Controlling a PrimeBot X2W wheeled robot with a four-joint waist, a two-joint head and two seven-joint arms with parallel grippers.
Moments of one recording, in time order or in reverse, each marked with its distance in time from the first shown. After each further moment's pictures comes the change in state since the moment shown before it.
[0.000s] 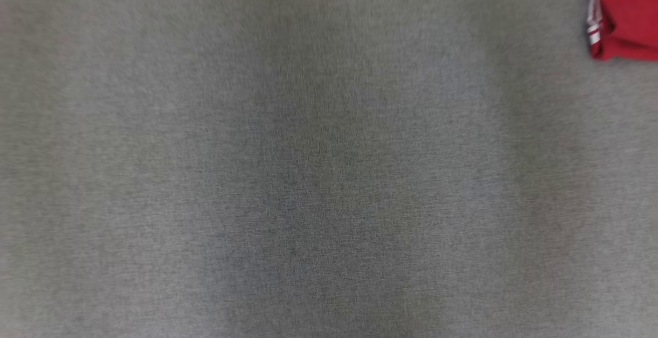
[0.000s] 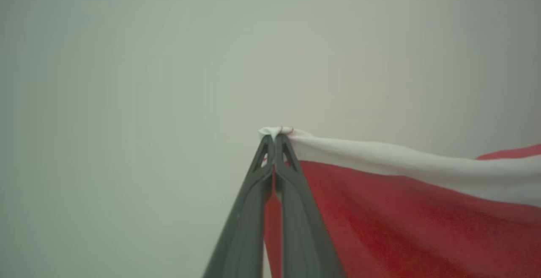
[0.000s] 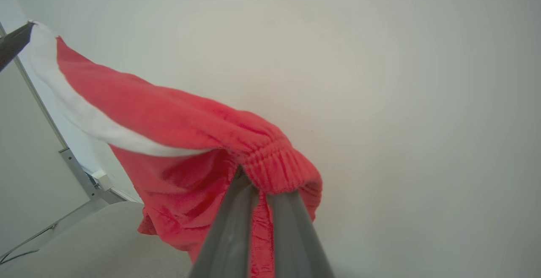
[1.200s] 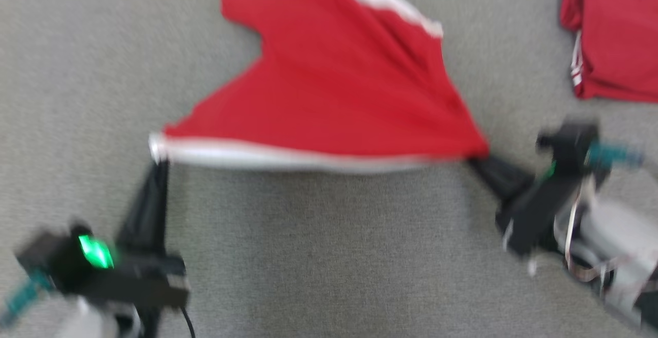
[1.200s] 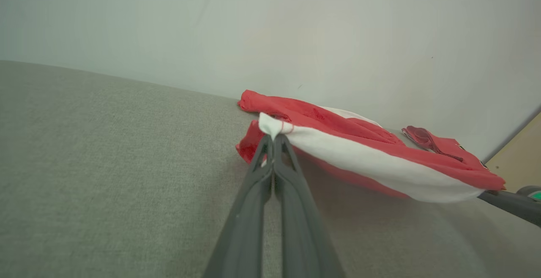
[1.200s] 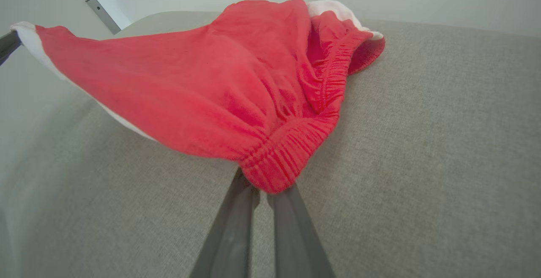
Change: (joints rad) left arm 1.404 -0.185 0.254 -0.577 -0.034 0.063 -0.184; right arm 0.839 -0.401 0.351 -0.289 0.153 0.000 -0.365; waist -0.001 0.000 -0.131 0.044
